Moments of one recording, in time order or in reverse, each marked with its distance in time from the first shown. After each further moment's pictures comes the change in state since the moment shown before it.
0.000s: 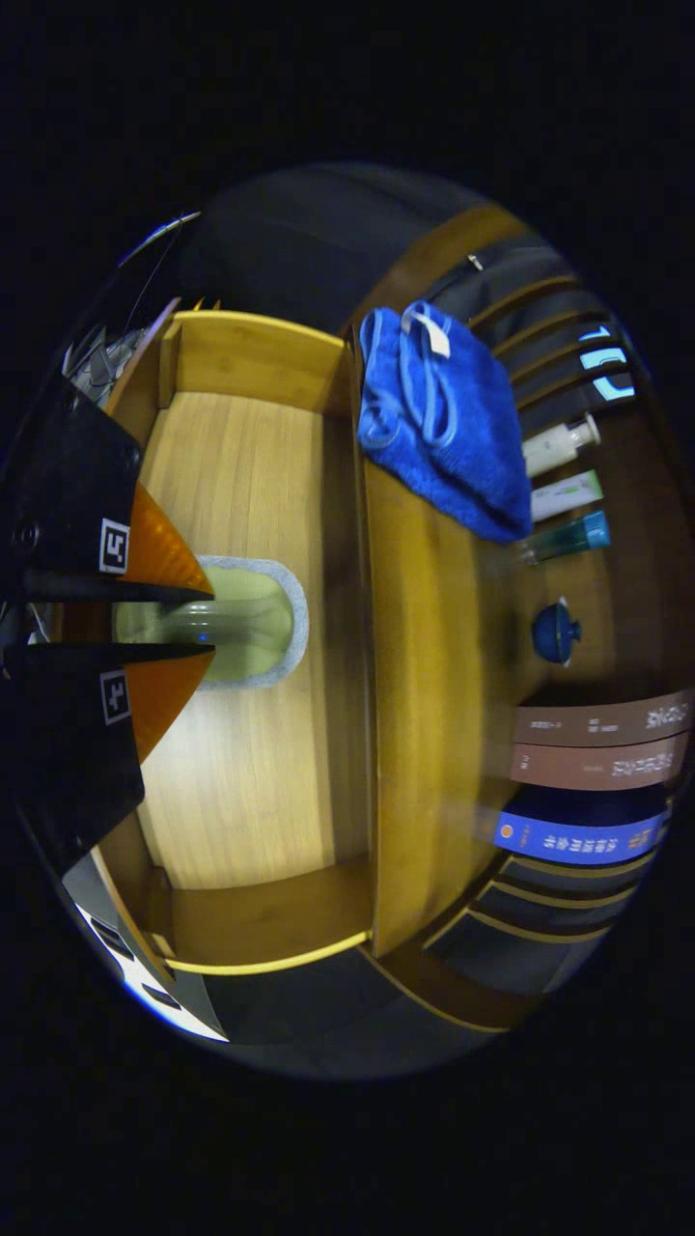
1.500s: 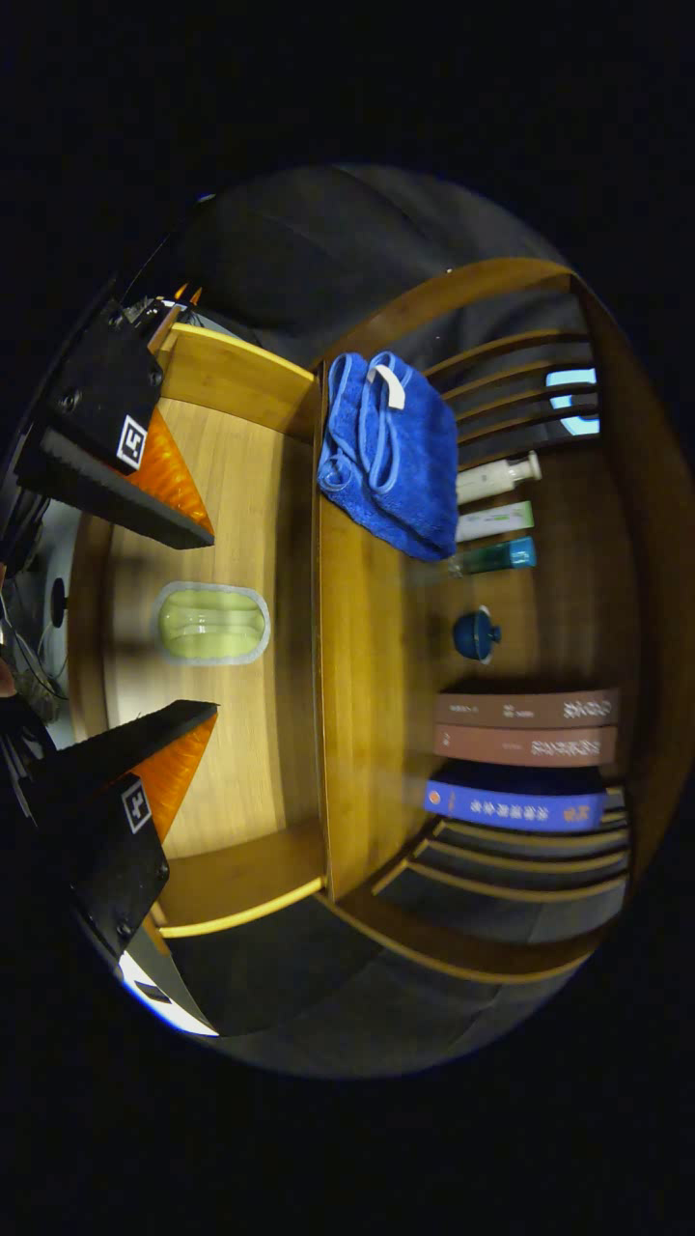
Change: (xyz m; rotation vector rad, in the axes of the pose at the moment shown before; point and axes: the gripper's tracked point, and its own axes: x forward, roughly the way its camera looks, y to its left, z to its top) arm -0.004 -0.004 0.014 -0.024 -0.170 -0.024
